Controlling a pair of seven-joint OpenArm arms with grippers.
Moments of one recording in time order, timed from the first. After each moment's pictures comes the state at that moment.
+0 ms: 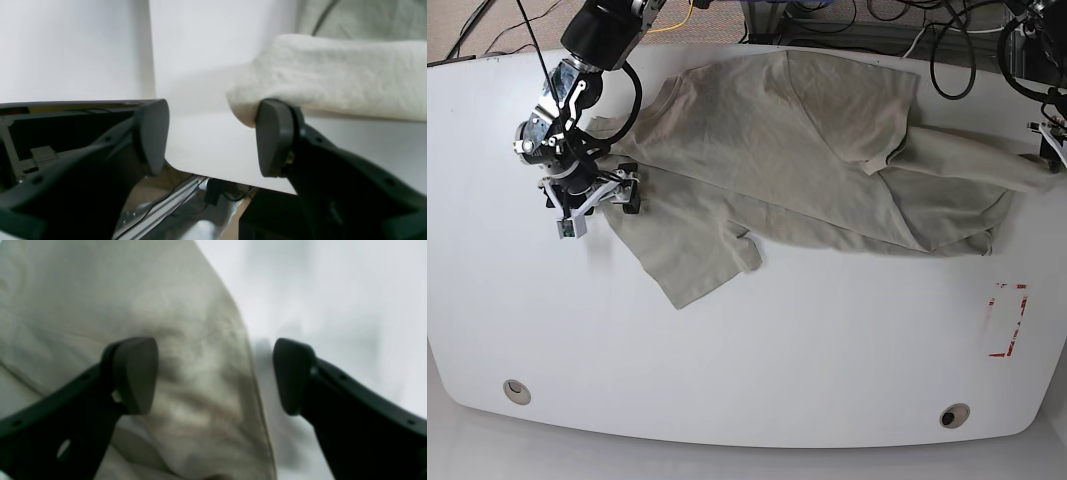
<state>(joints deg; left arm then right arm) 13.7 -21.7 -46.1 113.0 -7.9 -42.2 63.3 2.1 -1.0 35.4 83.8 7.4 40.1 -48.6</state>
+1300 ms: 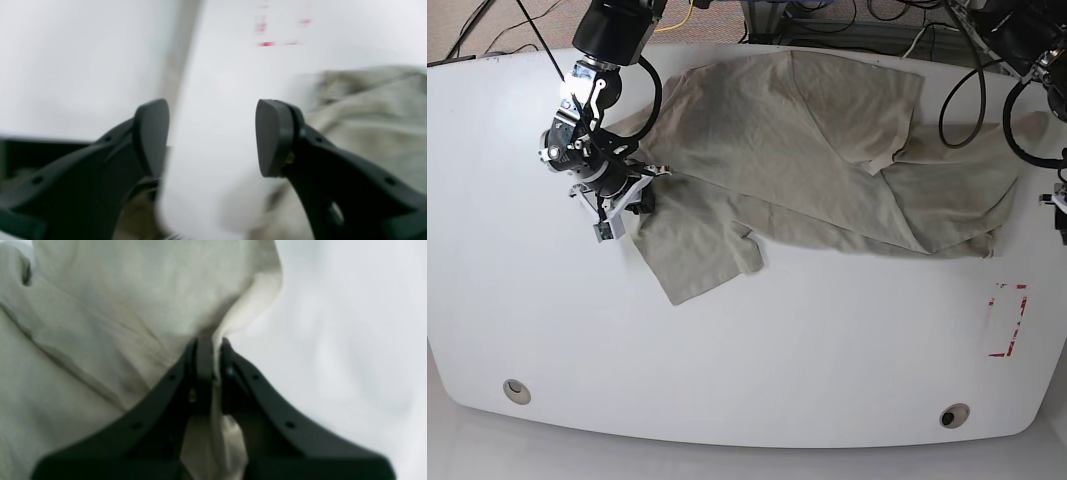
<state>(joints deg) -6.2 -19.5 -45.4 108.7 -6.8 -41.9 63.7 0.7 -2.0 26.5 83.8 7.8 40.1 -48.4</state>
